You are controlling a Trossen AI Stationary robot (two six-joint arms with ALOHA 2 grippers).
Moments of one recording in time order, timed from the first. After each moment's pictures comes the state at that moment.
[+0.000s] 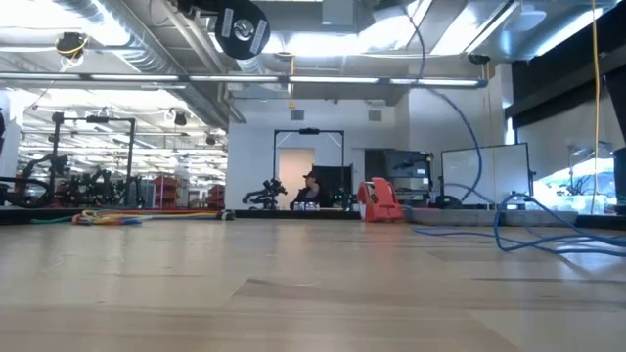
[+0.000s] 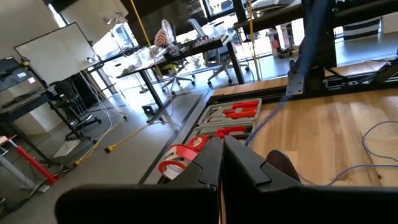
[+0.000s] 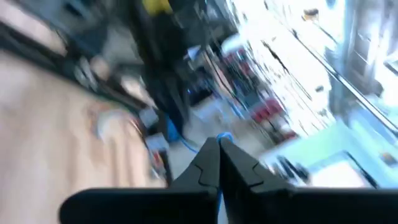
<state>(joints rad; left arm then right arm) -0.13 0.97 0.72 0.14 -0.61 0.29 0.57 1.63 1.48 -0.05 1.15 -0.70</state>
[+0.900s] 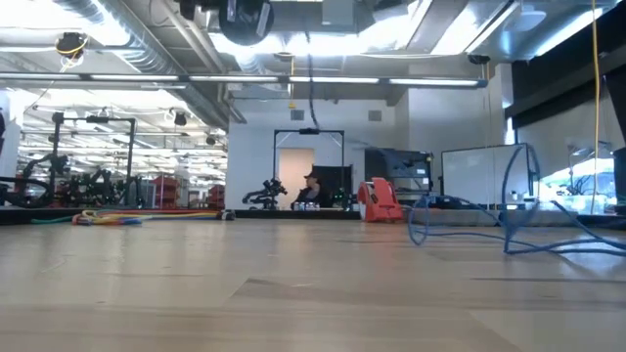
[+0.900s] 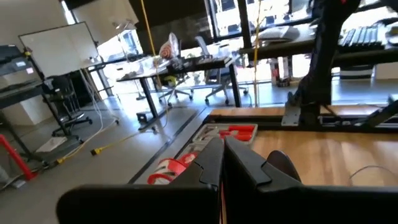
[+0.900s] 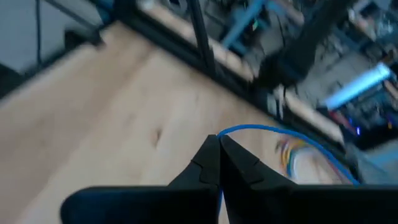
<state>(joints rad) -0.13 0.96 0.71 0.24 -0.61 0.20 0.43 1.93 1.40 0.12 0.40 -0.38</state>
